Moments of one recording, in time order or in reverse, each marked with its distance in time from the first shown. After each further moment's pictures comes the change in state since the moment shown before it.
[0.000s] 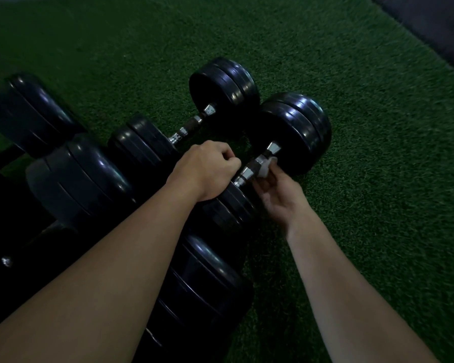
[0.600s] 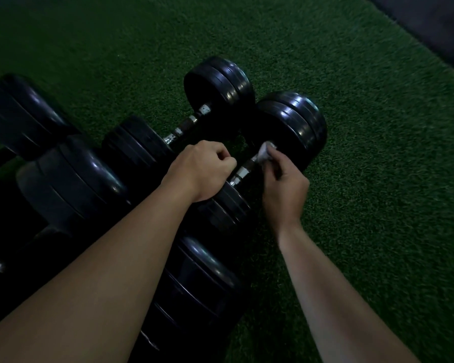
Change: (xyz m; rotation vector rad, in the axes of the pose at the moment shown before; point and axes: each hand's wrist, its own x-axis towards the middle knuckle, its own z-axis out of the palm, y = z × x) left_hand 0.000 -0.001 0.000 0.007 0.016 0.002; right_hand -0.020 0.010 -0.004 -1.111 0.210 -1.000
